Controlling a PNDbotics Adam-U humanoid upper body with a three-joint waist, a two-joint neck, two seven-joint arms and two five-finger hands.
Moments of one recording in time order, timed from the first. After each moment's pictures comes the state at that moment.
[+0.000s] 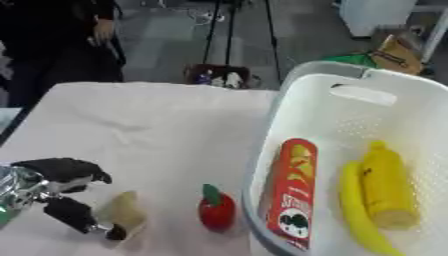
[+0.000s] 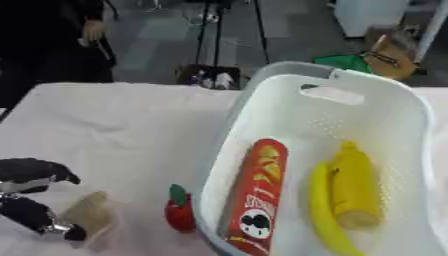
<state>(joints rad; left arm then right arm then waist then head) -0.32 0.95 -0.27 -1.85 -0.82 0.31 -0.89 -0.18 -0.24 -0.37 -1.98 0.69 -0.12 -0.72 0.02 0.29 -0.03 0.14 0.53</state>
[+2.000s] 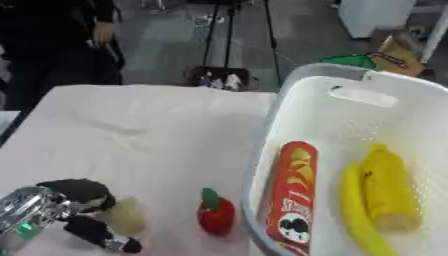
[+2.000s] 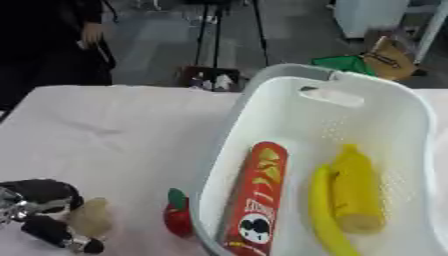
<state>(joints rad) -0.33 0.86 -0.33 -1.78 -0.89 0.29 -0.89 -0.18 -0.23 -0.37 -1.98 0.69 -0.12 -0.72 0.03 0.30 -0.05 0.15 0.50</state>
